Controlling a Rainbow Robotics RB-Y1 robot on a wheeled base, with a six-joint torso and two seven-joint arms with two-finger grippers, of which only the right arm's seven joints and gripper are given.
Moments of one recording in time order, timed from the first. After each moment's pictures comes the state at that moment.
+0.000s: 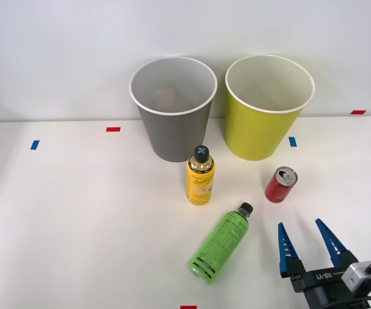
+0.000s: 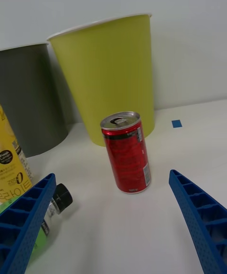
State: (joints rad) arm 0.61 -0.28 0.22 -1.74 0.00 -0.64 1.23
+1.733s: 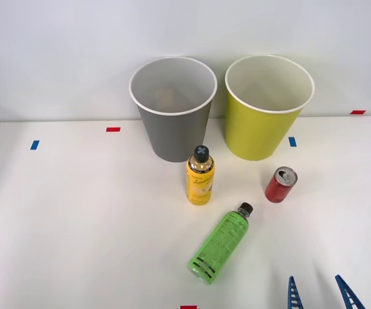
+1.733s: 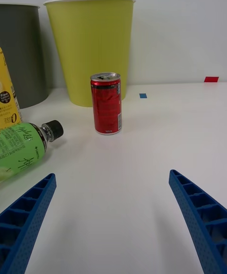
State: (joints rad) arm 0.88 -0.21 0.27 -1.74 -0.08 -0.78 1.55
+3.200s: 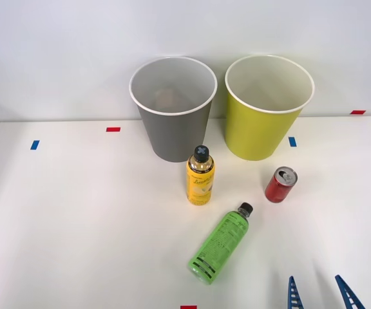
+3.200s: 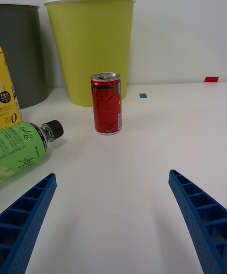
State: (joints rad) arm 0.88 -0.21 0.27 -1.74 -0.08 -0.78 1.55
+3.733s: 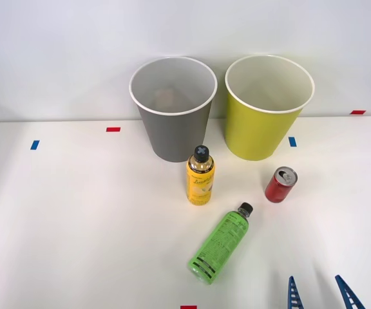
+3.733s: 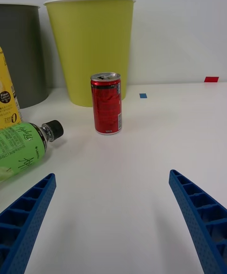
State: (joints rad) arm 0.88 -0.21 0.27 -1.74 -0.08 -0.78 1.55
